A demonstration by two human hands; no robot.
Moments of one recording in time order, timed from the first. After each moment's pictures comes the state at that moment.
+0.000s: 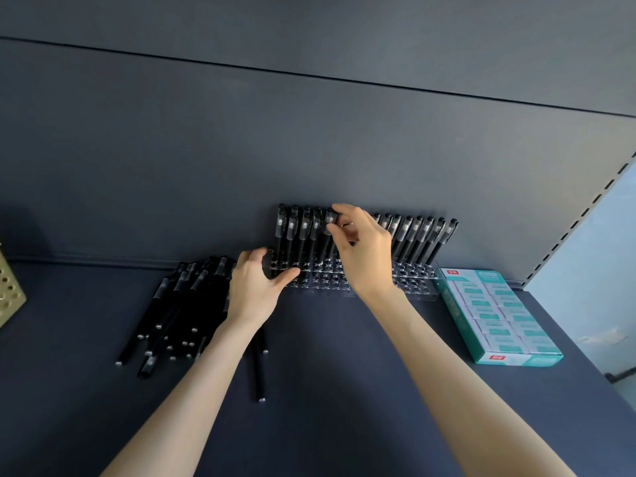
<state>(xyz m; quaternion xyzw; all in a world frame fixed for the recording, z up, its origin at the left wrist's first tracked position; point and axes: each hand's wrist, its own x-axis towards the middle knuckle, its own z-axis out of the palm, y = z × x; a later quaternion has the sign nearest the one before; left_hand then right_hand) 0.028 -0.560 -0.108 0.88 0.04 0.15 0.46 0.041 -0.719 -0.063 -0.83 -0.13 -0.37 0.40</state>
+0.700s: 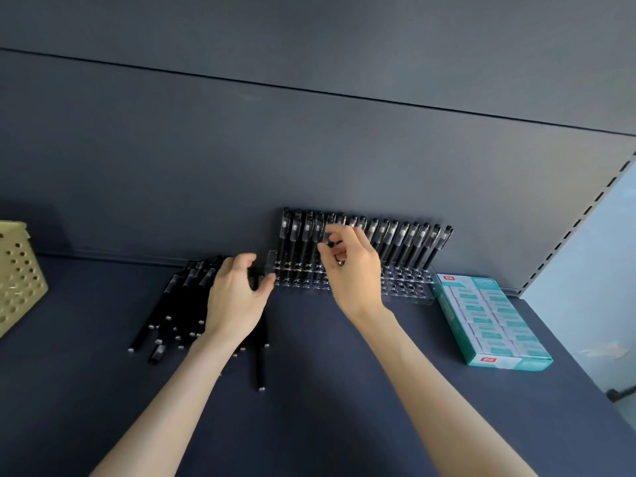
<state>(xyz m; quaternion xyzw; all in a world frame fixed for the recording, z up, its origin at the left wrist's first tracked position) -0.007 -0.540 -0.099 0.90 0.05 0.20 0.39 0.007 -0.706 -0.065 -0.86 -0.11 -0.30 0.41</state>
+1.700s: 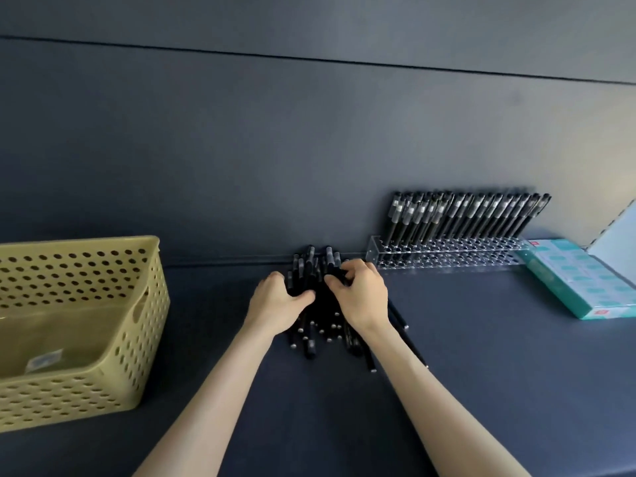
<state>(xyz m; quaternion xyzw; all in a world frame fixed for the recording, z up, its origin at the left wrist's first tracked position) 0.004 -0.379 -0.111 0.91 0.04 -0.06 0.41 0.000 -0.522 -0.124 -0.91 0.12 -0.14 0.36</state>
